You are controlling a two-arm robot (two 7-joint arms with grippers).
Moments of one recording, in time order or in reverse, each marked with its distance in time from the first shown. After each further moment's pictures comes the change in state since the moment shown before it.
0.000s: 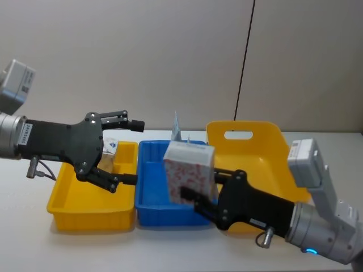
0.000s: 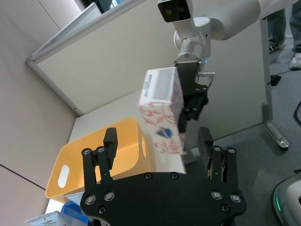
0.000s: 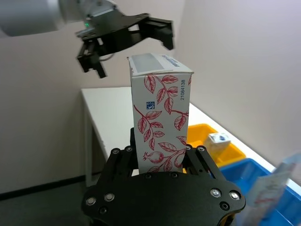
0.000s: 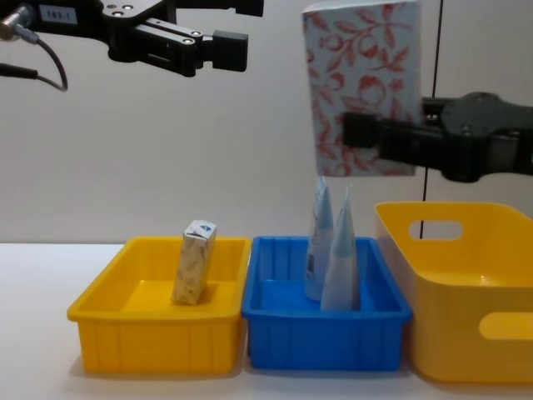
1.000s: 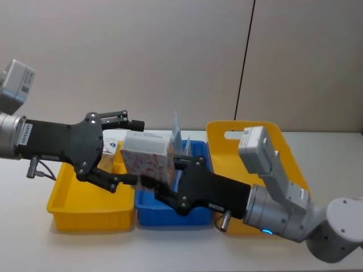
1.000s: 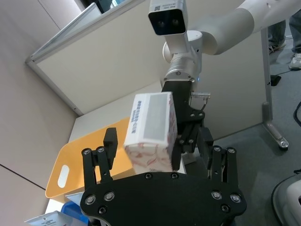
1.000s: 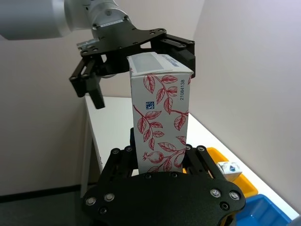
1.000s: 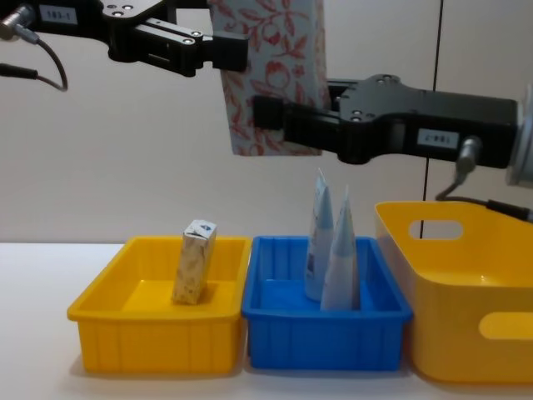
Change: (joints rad) left arm 0.000 0.000 0.000 0.000 0.000 0.000 0.000; right arm 0.149 -0.158 -0.083 0.144 -0.101 -0.038 0.038
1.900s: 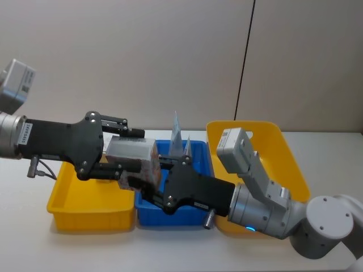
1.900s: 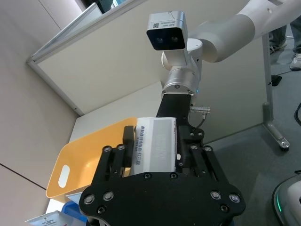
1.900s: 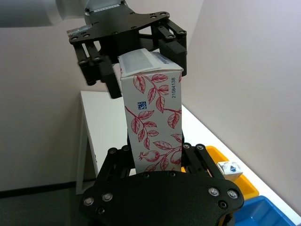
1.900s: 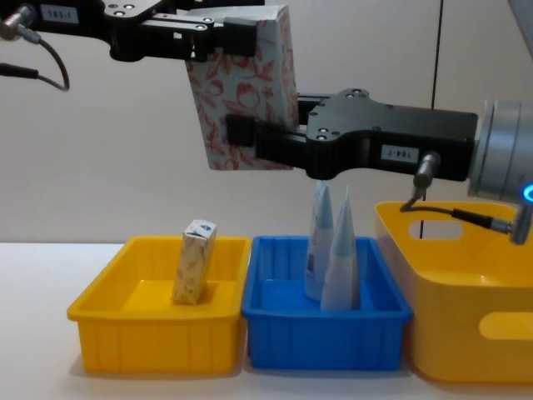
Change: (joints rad) left arm 0.000 0.000 0.000 0.000 0.000 0.000 0.001; right arm 0.030 -0.064 -0.016 0.065 -0.068 -0.005 -0.009
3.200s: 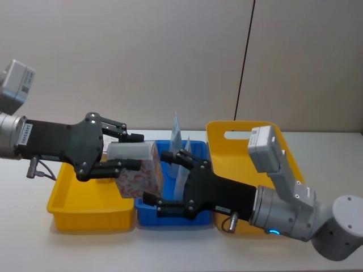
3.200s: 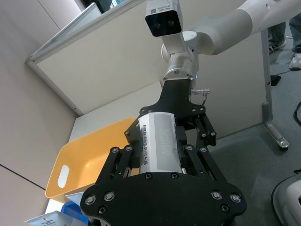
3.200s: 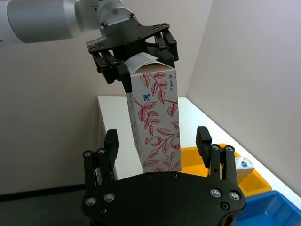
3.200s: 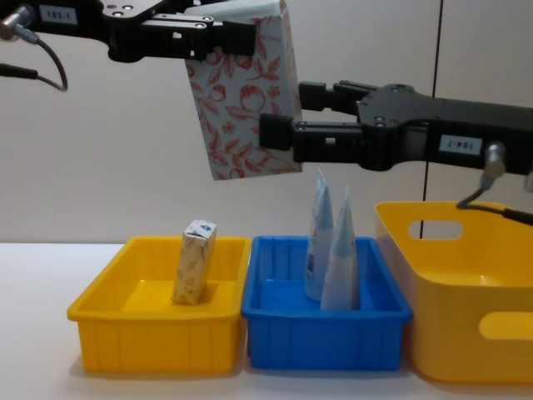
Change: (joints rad) left arm 0.000 0.000 0.000 0.000 0.000 0.000 -0.001; right arm -0.046 0.048 0.074 -0.042 0.095 0.038 0.119
